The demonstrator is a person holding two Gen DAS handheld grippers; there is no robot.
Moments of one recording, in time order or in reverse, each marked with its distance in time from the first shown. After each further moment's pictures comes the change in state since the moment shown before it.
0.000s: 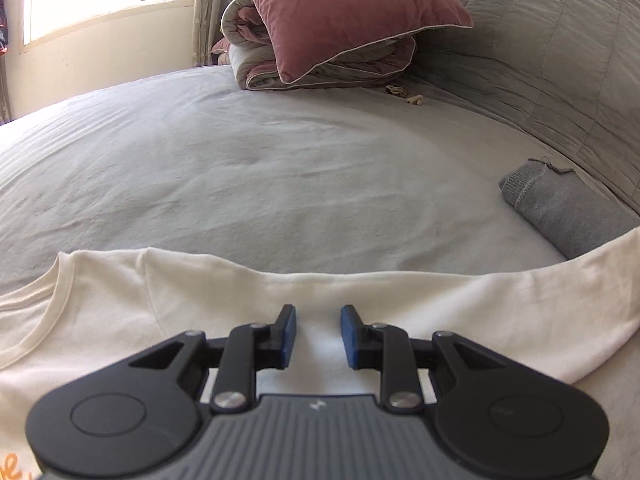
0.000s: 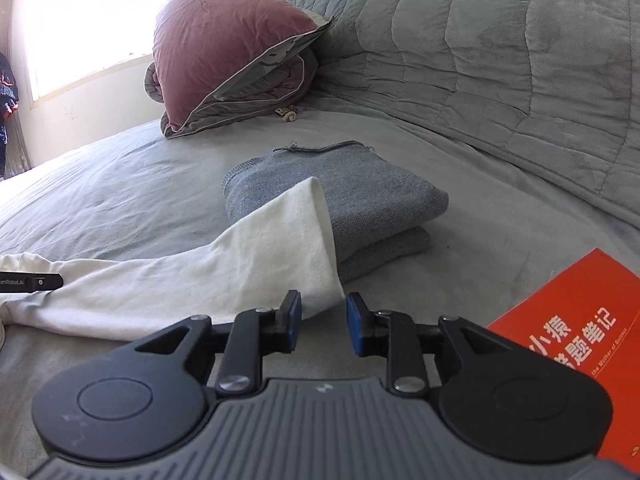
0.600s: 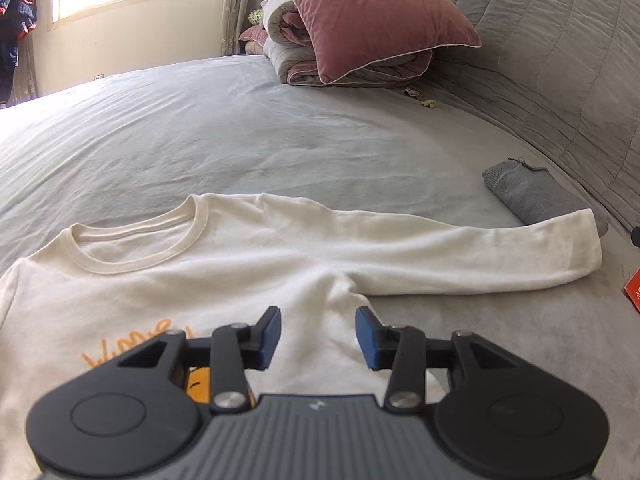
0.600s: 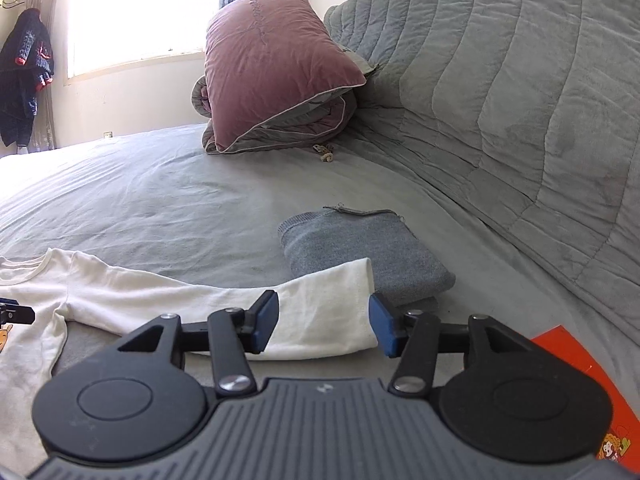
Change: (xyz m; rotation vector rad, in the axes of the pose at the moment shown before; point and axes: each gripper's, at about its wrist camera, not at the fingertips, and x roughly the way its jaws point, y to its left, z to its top) left arm -0.138 0.049 -0.039 -0.027 0.047 0.085; right arm -0.078 0.057 0.037 -0.161 -0.066 0.040
